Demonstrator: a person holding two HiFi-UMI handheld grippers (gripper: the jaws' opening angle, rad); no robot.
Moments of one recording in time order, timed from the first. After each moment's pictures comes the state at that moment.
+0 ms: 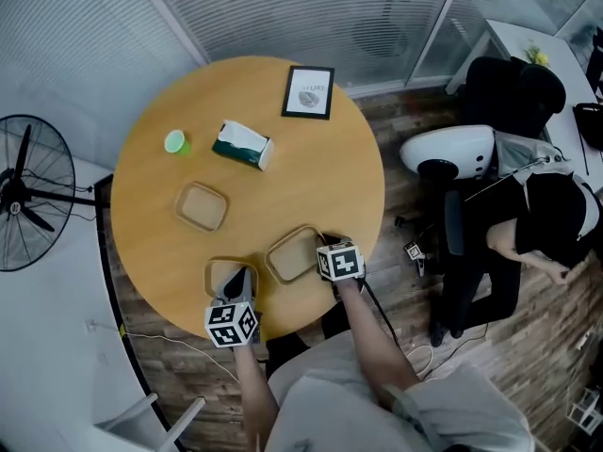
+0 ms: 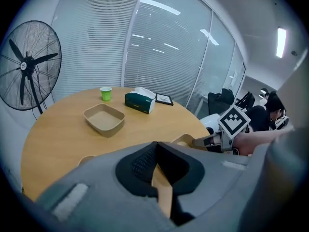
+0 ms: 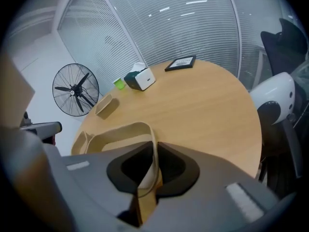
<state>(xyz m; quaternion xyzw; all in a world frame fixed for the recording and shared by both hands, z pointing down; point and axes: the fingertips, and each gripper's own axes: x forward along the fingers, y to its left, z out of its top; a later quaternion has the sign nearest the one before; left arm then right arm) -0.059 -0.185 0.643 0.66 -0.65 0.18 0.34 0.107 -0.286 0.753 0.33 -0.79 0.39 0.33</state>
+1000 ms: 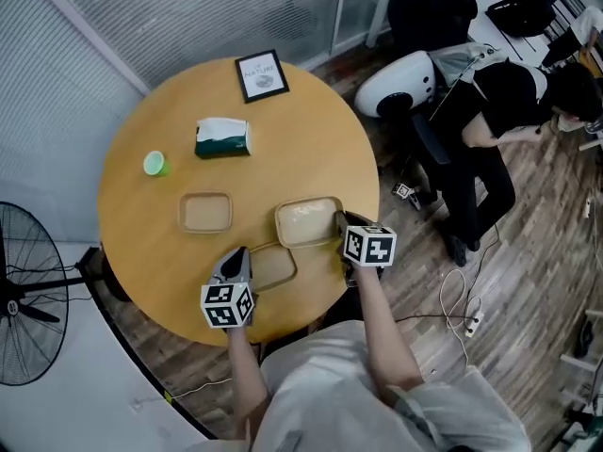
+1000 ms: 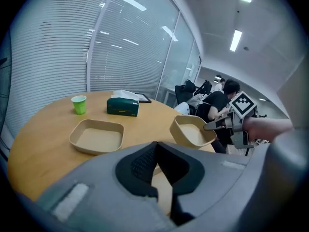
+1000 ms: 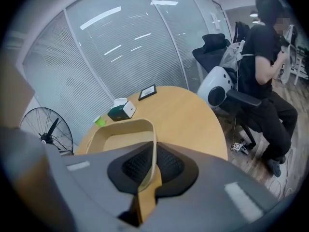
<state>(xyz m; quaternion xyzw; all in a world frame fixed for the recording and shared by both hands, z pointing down) -0.140 -0.194 0.641 0.82 -0.45 0.22 0.28 0.114 -0.212 0.679 0.59 -0.66 0.43 0.15</state>
